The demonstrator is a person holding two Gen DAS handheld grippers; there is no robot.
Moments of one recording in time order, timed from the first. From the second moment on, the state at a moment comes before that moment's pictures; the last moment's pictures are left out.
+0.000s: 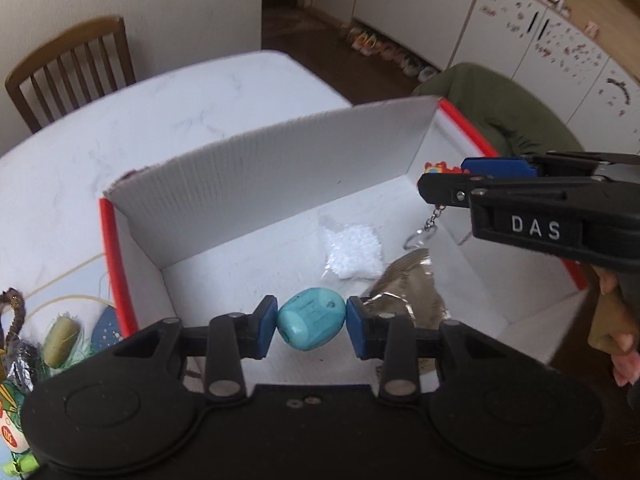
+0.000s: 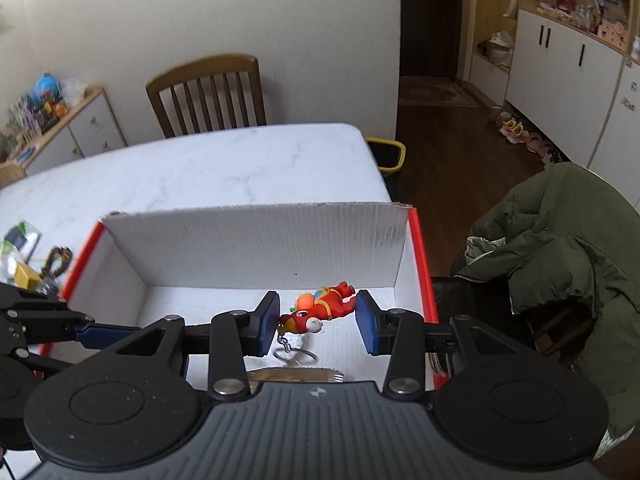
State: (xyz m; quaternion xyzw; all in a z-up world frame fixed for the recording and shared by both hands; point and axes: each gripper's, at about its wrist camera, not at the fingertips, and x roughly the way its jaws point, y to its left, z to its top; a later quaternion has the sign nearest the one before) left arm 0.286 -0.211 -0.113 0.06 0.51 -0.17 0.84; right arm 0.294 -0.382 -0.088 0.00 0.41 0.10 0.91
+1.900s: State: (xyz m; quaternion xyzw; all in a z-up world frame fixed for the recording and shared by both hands) left arm 0.268 -0.211 -0.078 0.06 0.46 -0.18 0.87; right arm 0.242 -0.384 -0.058 0.00 0.43 0.20 0.88
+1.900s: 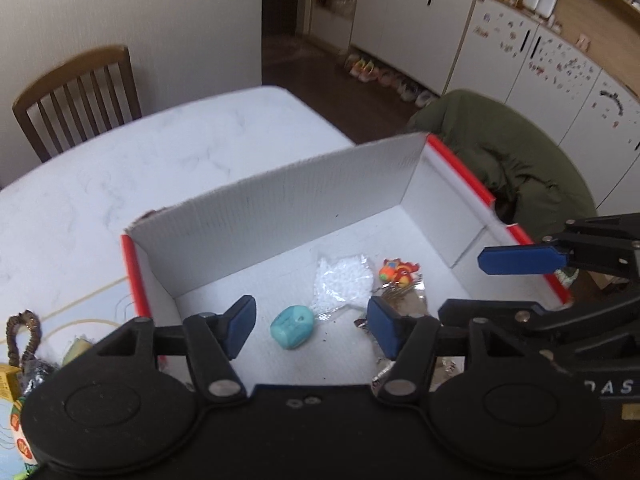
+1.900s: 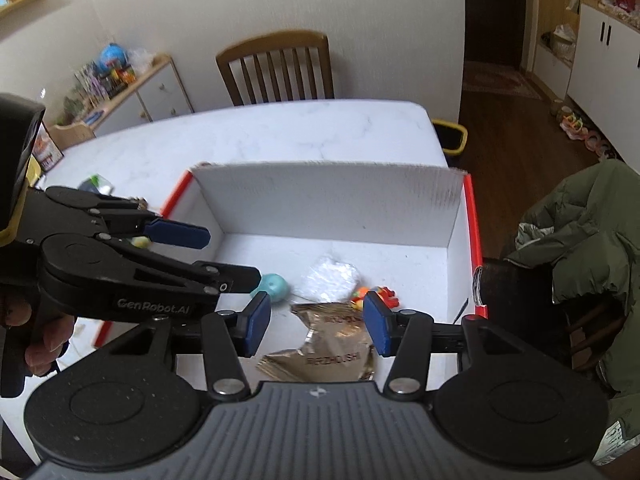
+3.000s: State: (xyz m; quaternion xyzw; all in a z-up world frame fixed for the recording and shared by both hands) left arm 0.137 -0.077 -0.001 0.01 0.31 -0.18 0.93; right arm 0.134 -0.304 0.004 0.04 0.32 0.22 0.92
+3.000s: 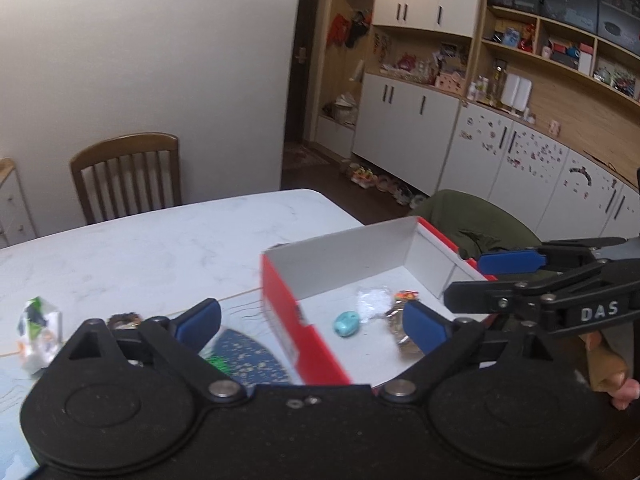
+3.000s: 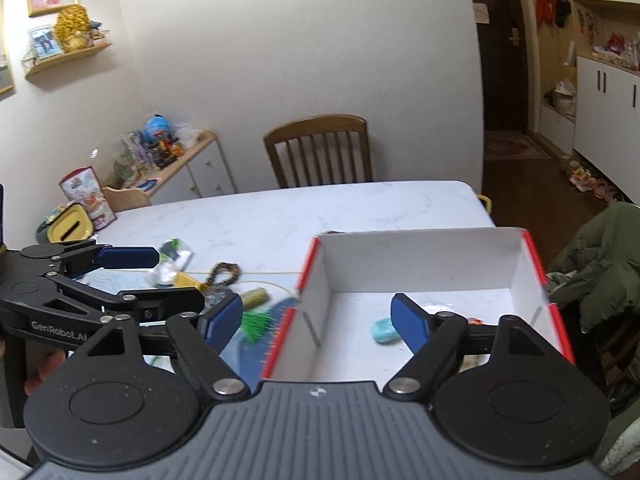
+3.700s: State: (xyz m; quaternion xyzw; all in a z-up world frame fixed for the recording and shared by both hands) left arm 0.118 0.064 -0.019 -0.01 0.31 -0.10 0.95; right arm 0.112 -0.175 -0.015 0.02 0.34 0.25 0.91
